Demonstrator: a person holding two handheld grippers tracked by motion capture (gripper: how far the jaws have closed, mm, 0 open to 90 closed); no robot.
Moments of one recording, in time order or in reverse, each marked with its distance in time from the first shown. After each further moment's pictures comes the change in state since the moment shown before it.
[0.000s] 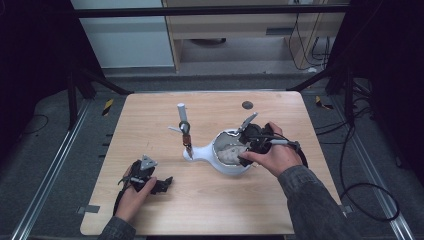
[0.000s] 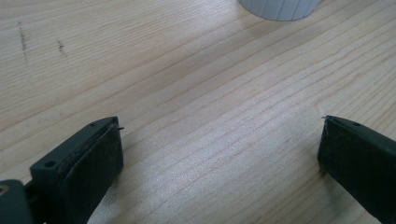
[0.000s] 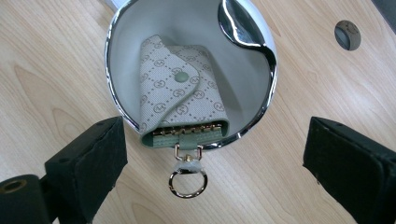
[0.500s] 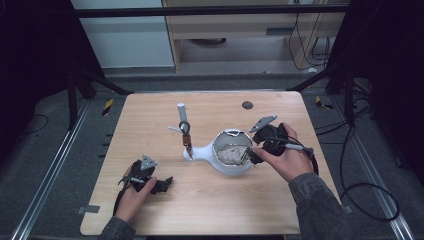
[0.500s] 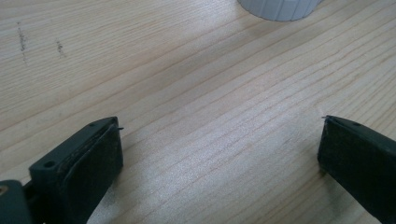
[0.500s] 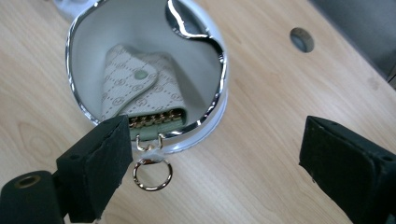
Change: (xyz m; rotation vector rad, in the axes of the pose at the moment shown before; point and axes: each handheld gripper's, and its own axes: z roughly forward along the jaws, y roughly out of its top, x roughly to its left) left arm 0.000 0.000 0.000 0.001 -0.001 0.002; right arm -0.015 -0.029 -0.012 -0.129 -0.082 0.079
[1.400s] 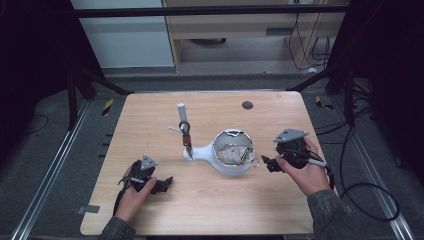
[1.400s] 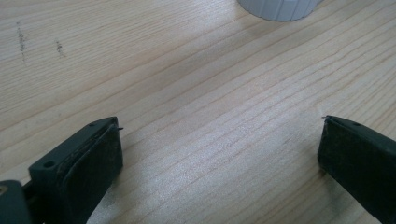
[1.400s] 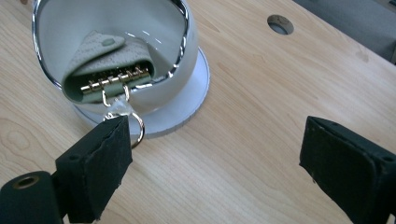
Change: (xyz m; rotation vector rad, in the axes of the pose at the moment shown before) left arm 0.000 0.000 0.000 0.000 -0.001 0.000; right arm -0.016 -0.069 0.002 -0.143 -0.009 0.135
